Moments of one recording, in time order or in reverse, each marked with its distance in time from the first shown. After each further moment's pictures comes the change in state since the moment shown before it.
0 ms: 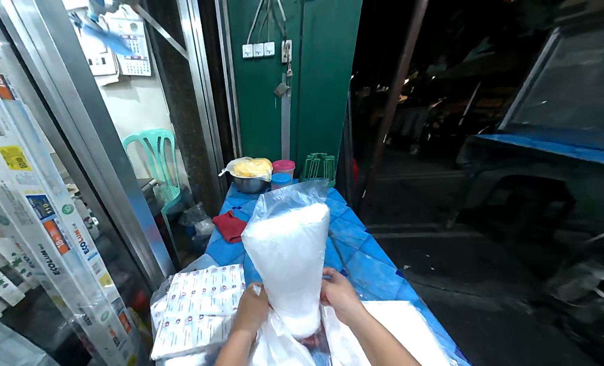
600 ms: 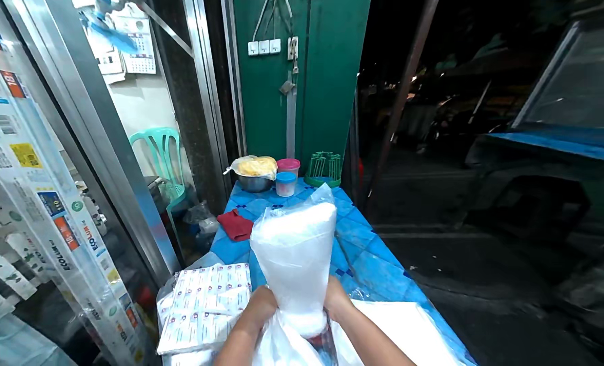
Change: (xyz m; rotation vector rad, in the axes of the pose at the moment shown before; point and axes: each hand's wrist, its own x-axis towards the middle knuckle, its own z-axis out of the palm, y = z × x) left_hand 0.024 -0.008 0.004 0.296 -0.269 -0.039; right_hand 0.016 0.016 0.025 -0.069 0.054 0.063
